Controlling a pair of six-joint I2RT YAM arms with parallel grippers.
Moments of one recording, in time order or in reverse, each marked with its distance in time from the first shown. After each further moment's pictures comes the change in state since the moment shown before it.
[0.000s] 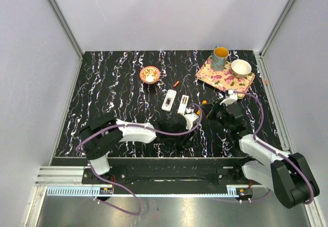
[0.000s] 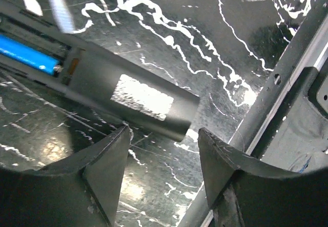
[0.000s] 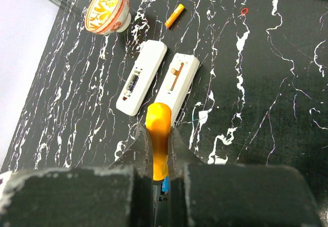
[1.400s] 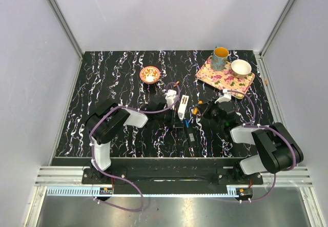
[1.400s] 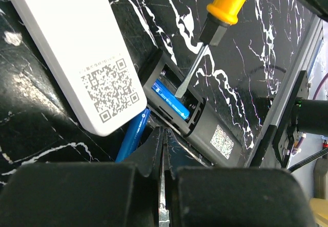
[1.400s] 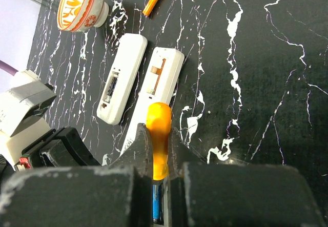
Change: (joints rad) left arm 0.377 0.151 -0.060 0.330 0.384 -0.225; right arm -0.001 0.360 0.032 0.257 0.002 0.077
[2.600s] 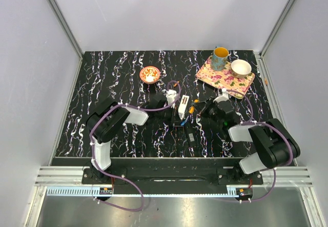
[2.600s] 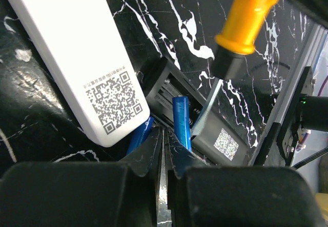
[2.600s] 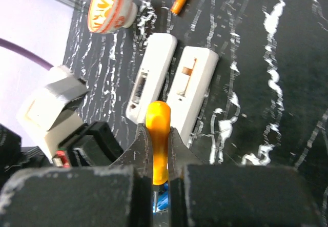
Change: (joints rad) left arm 0.019 0.029 0.056 -0.047 0.034 0.044; right arm 0.009 0.088 -0.005 0.128 -0.057 0.127
